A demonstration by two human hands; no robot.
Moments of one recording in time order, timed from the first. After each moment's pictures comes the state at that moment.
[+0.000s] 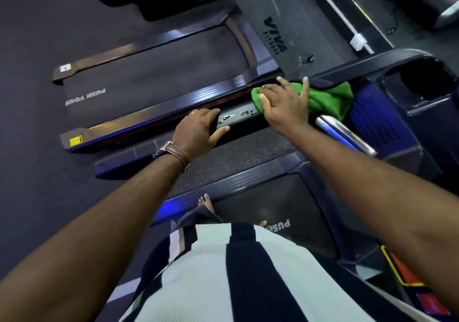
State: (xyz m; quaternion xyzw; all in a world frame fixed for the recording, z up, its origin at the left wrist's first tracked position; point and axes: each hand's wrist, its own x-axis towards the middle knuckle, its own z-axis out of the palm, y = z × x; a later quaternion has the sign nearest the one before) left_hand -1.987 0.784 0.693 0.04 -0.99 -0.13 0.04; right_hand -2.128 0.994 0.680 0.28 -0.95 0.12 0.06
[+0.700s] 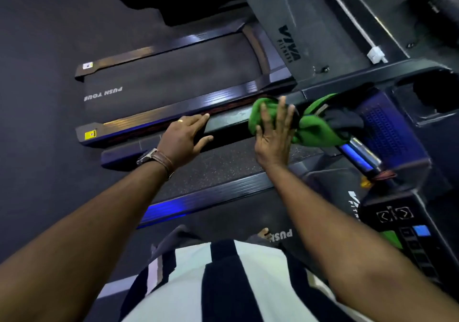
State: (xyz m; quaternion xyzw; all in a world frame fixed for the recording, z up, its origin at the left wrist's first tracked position) left_hand -1.950 0.757 0.682 0.01 -0.99 -0.09 0.07; right_hand -2.057 0.975 0.621 0.23 -0.92 0.27 0.15
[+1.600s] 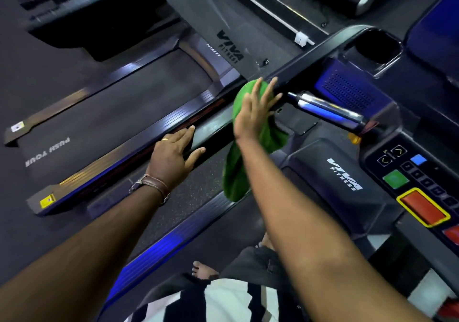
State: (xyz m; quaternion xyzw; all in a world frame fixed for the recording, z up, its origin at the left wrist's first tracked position) left_hand -1.956 0.734 0.672 -0.07 -0.98 -0.14 0.09; right_hand -2.076 0.915 0.659 -0.12 -0.83 0.53 0.13
